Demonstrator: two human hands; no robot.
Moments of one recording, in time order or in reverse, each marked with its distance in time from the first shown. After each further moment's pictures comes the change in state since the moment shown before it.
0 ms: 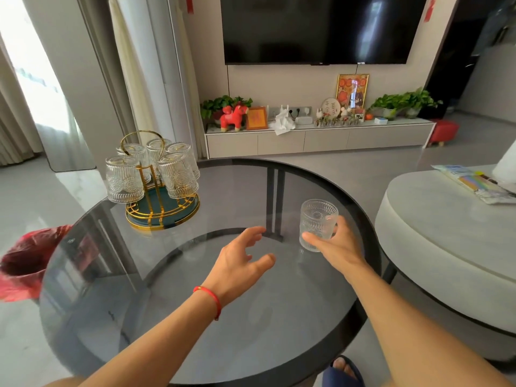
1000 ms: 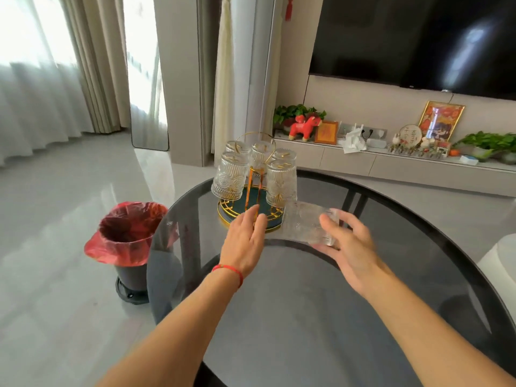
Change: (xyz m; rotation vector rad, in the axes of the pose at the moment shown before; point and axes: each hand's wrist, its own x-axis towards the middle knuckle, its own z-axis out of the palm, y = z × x) left_hand 0.031 -0.110 -0.143 -0.002 0.463 -0.108; right_hand -0.029 -0.151 0.145 0.710 -0.390 0.028
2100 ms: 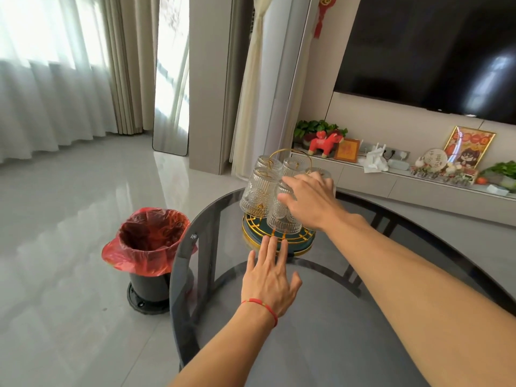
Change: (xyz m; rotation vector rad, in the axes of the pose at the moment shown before) left_hand 0.006 -0.051 0.019 0.752 -0.154 0.126; right_hand 0.104 -0.043 0.151 -1.630 -0.204 -0.620
